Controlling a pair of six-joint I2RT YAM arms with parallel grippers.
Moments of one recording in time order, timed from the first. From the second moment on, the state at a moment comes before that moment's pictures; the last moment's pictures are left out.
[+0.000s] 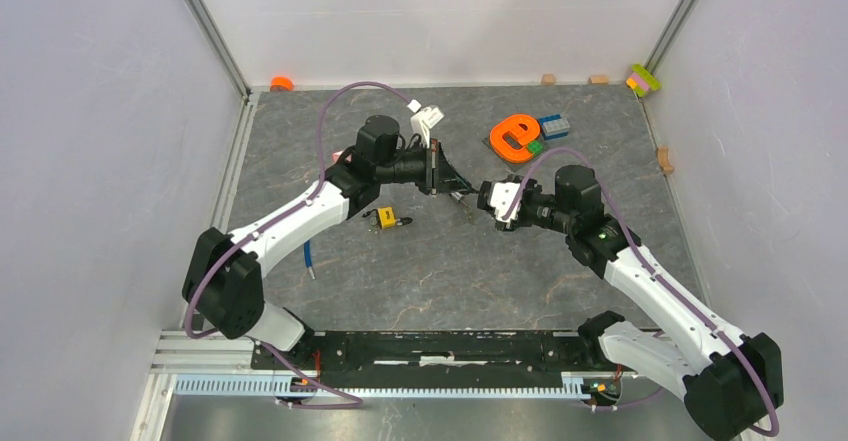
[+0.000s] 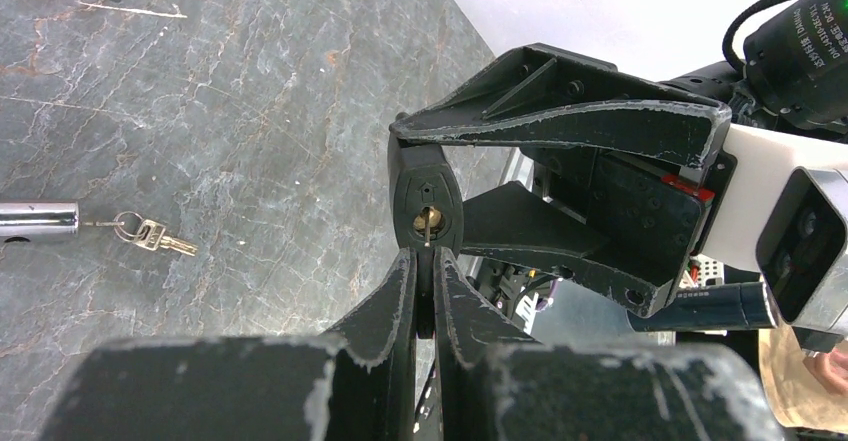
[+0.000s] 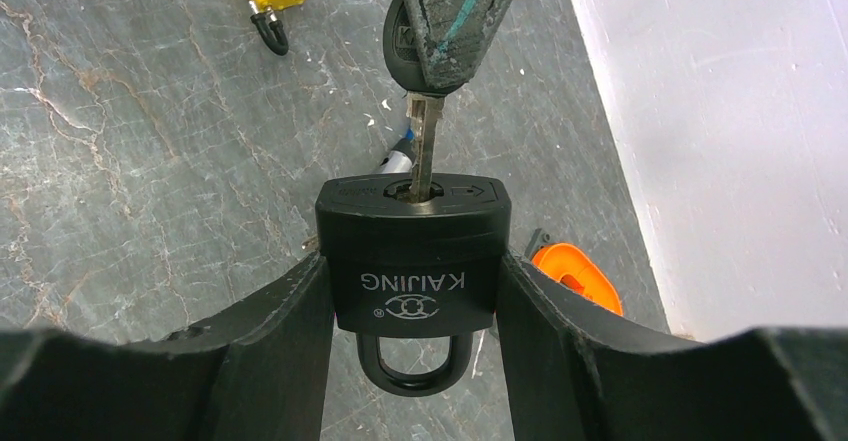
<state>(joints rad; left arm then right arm) -0.63 1.49 1.12 0.04 0.67 -0.54 0.47 0.96 0.70 -0.12 -0.51 -0.84</state>
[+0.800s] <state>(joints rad) -0.69 1.53 1.15 -0.02 0.54 -0.49 0.47 1.02 0.70 -0.14 -0.50 -0.78</state>
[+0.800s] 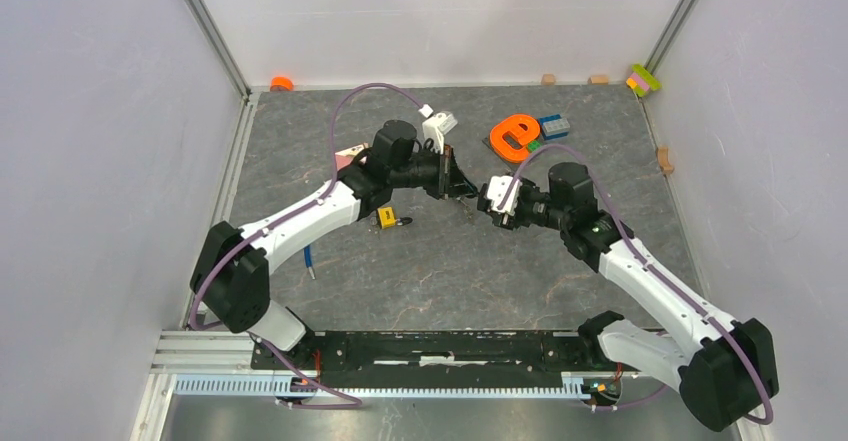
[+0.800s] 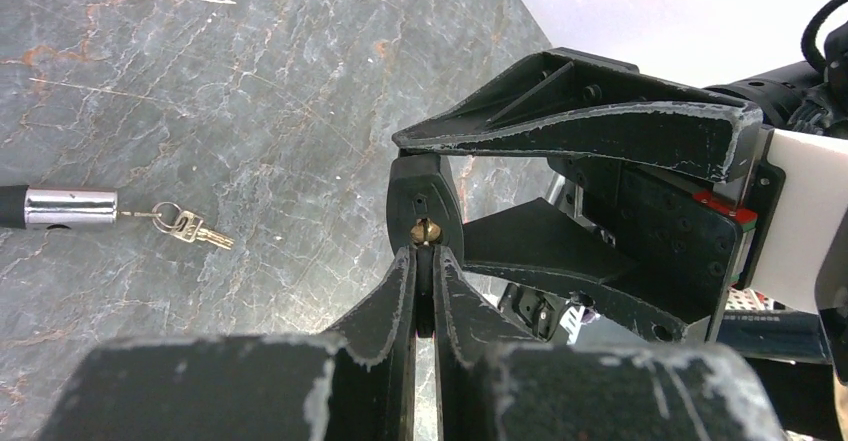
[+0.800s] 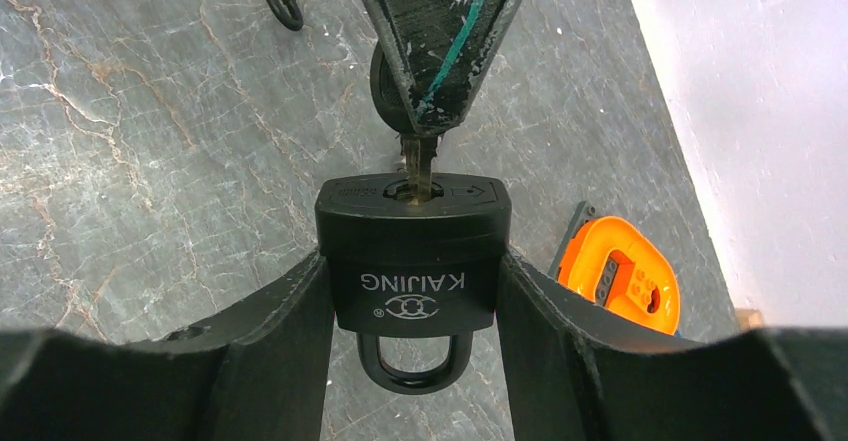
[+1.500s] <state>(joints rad) -0.71 1.63 1.17 0.01 0.50 -0.52 0.47 1.08 0.70 -0.15 -0.40 -0.68</state>
